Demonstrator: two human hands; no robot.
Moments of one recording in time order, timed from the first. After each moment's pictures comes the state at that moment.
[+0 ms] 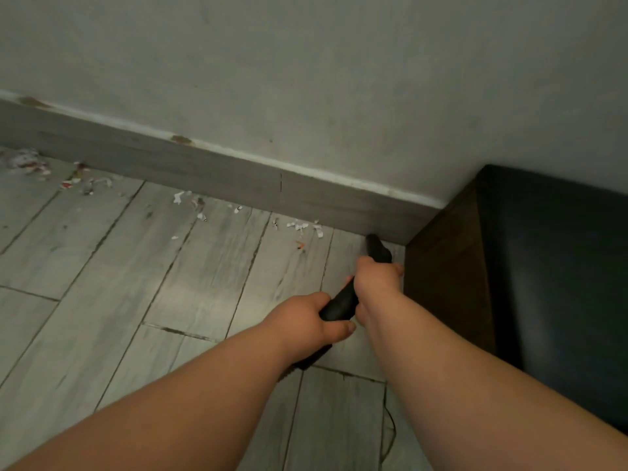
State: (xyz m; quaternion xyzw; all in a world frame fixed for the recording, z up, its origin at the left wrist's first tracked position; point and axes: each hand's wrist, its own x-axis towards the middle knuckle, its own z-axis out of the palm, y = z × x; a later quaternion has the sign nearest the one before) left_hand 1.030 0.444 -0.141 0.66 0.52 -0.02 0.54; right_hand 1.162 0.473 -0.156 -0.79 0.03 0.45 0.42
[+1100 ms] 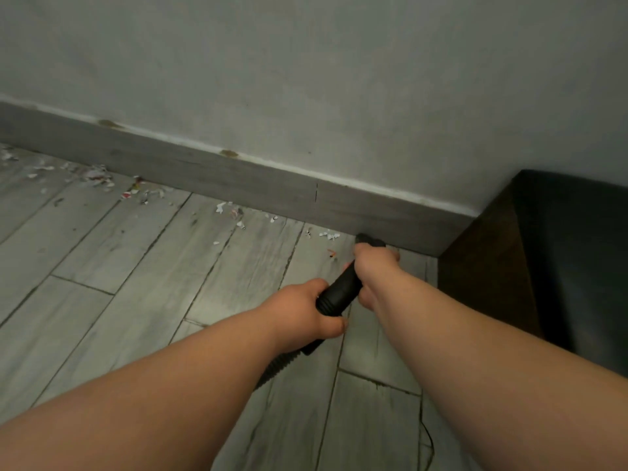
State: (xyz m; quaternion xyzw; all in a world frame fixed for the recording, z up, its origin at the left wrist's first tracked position) left_hand 0.981 0.446 -0.122 0.68 0.55 0.00 0.48; right_hand 1.120 0.503 -0.156 -0.76 -0.03 0.51 0.41
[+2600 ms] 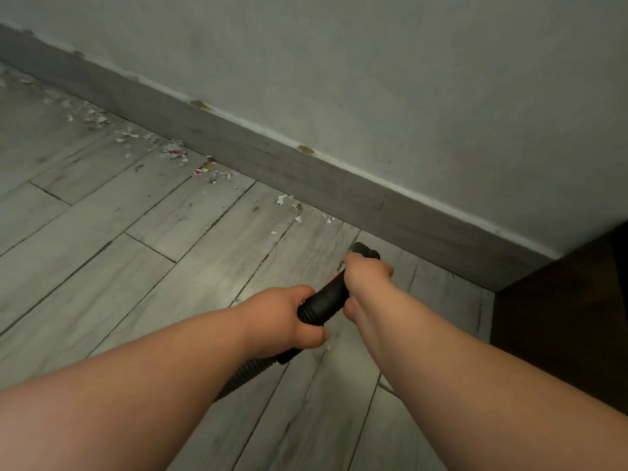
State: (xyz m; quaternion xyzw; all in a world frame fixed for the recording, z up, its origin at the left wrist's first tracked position) left_hand 0.877 0.433 -0.113 0.66 0.60 0.01 0.46; right_hand 1.007 0.502 -0.145 -0.75 -0.07 0.55 0.36
